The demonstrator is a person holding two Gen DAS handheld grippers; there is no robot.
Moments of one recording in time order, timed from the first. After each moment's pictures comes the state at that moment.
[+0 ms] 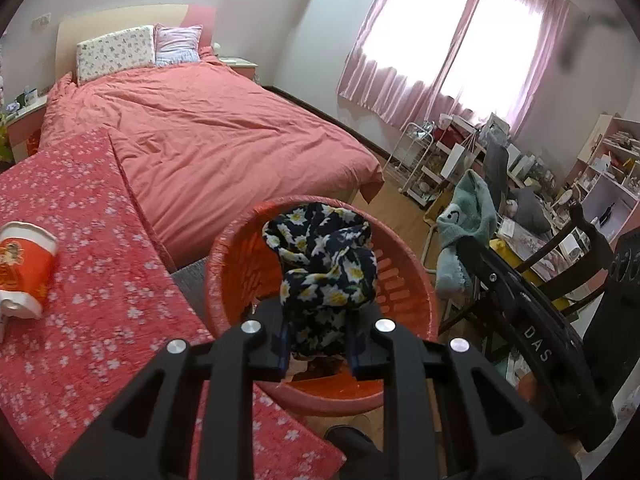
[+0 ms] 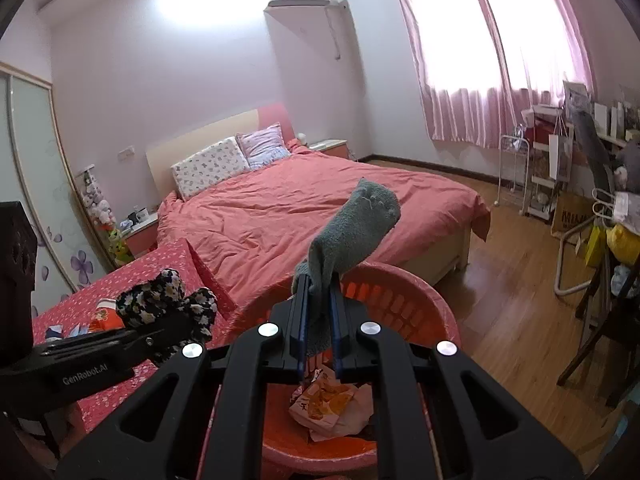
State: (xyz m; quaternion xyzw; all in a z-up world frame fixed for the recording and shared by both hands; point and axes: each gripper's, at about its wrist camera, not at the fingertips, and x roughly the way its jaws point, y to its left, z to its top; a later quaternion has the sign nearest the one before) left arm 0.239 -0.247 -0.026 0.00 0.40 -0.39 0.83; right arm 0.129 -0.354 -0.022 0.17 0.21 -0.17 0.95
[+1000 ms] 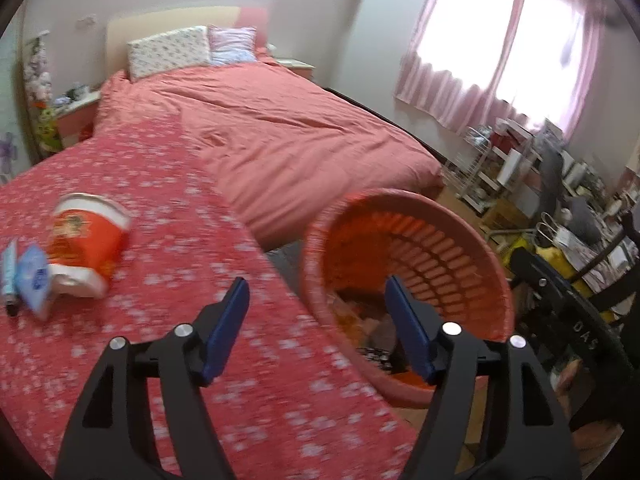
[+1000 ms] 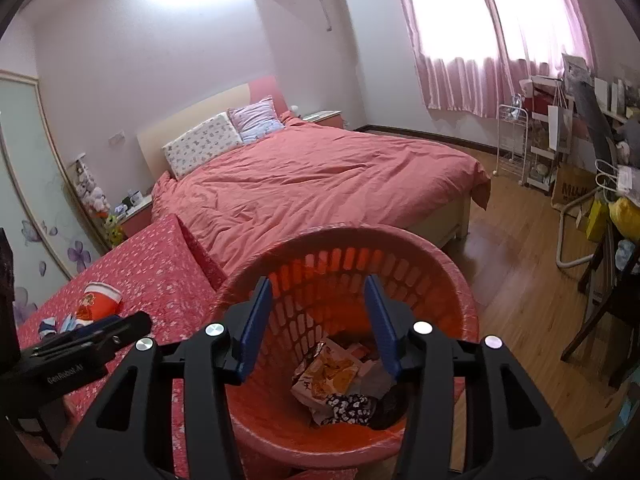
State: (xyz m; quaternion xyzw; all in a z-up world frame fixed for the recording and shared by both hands) left arm 0.253 -0.189 -0.039 0.02 0.39 -0.28 0.88; right arm 0.141 -0.348 -0.028 0.18 0.25 -0.17 0.94
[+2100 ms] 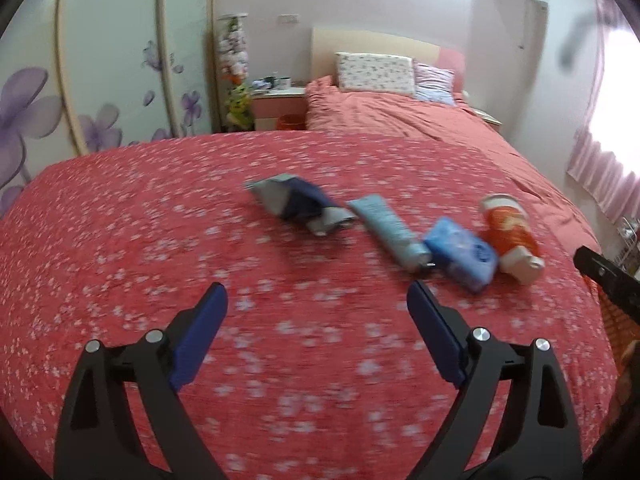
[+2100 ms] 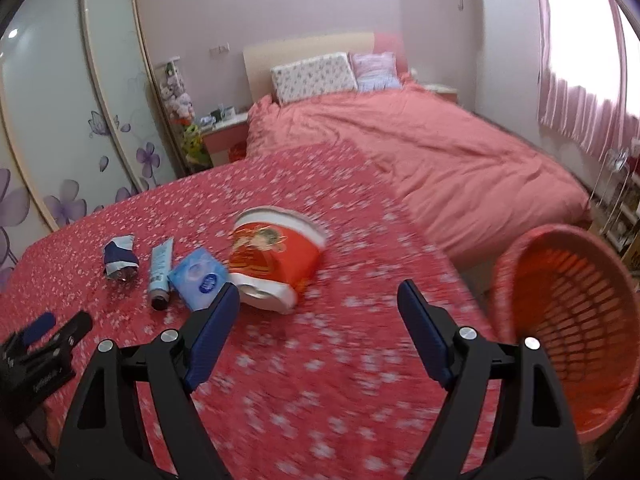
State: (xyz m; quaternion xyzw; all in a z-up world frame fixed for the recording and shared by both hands) left arm 0.257 0.130 -0.042 -0.03 0.36 0.04 0.93; right arm 0.260 -0.139 -0.033 0.10 0.34 -0.01 0.93
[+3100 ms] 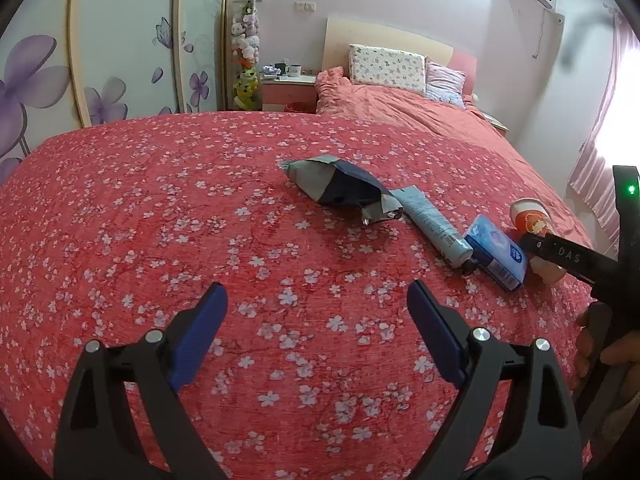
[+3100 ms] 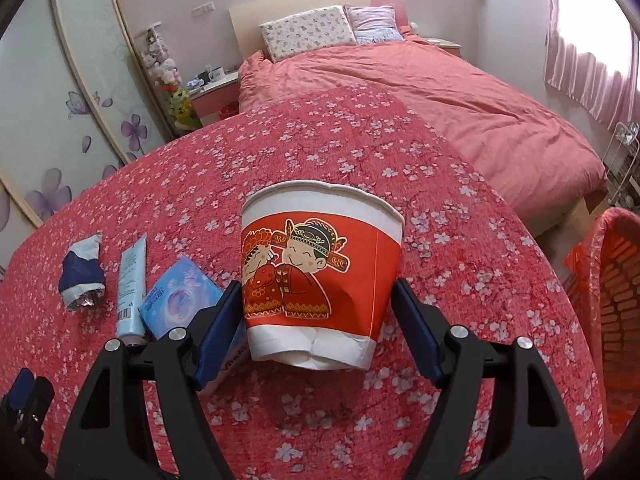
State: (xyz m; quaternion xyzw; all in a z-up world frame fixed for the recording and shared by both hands) left arm 0.261 0.161 -0.056 -0.07 0.38 0.03 0.92; right arm 0.326 -0.107 -0.067 0.10 0.41 -0.02 0.91
